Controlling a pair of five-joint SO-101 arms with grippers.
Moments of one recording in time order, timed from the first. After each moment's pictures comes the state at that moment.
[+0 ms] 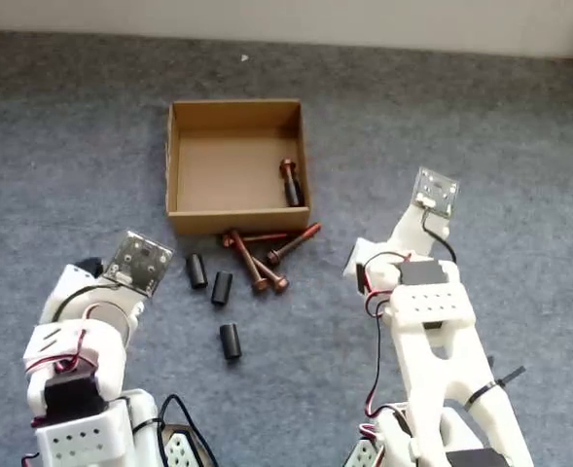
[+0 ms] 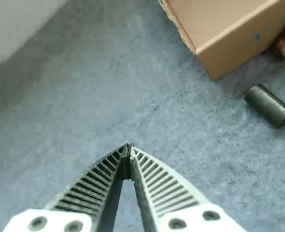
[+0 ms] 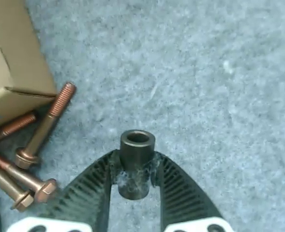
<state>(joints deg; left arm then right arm) -19.7 -90.6 76.4 61.6 -37.8 -11.6 -31.4 54.7 46.1 -23.5</state>
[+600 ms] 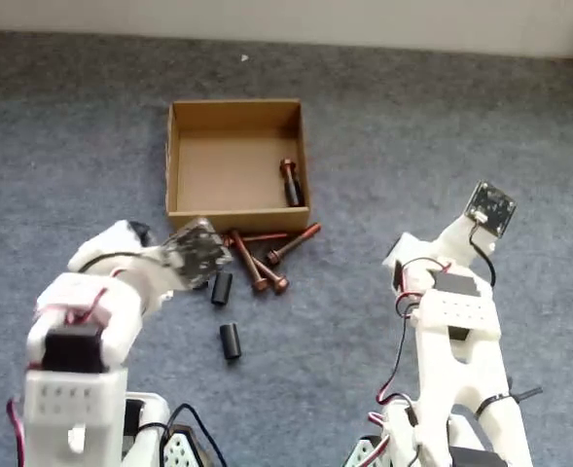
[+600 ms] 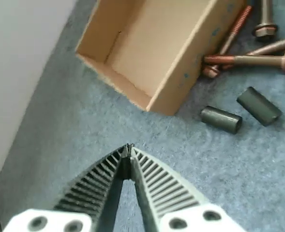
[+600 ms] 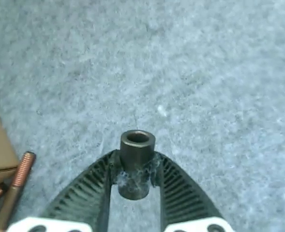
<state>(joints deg) -3.6 -66.7 55.2 64.4 -52.5 1.3 -31.4 60.4 33.2 -23.5</state>
